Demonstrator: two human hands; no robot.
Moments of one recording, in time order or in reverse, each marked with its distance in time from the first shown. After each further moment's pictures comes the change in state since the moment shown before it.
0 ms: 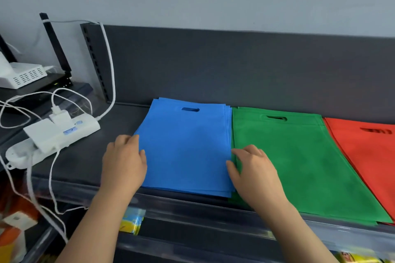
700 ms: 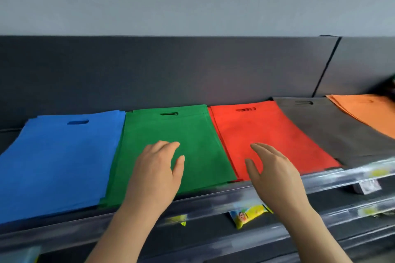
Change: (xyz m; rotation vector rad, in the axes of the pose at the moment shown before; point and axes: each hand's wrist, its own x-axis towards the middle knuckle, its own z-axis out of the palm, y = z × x) left_hand -0.116 0.254 0.038 -0.350 -0.055 0.615; right_hand -0.108 0.203 -0.125 -0.105 0.289 0.338
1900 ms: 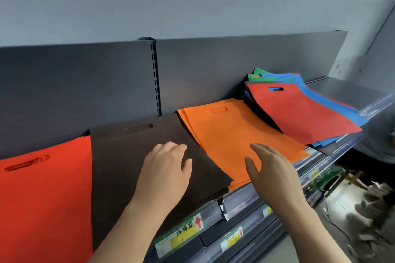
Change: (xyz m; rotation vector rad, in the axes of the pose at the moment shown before) left_hand 0.148 0.422 0.291 -0.090 -0.197 0.323; right_hand 0.113 0.455 -0.161 -0.174 0.037 0.329
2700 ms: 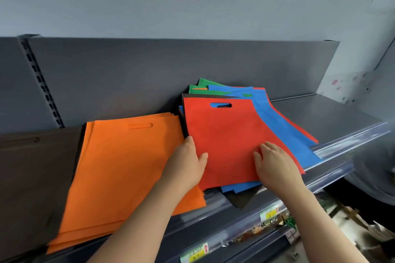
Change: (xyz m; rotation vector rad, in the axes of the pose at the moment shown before) left_hand 0.171 0.235 0.200 -0.226 -0.156 -0.311; right_hand 0.191 0.297 -0.033 -0.130 -0.106 -0.037
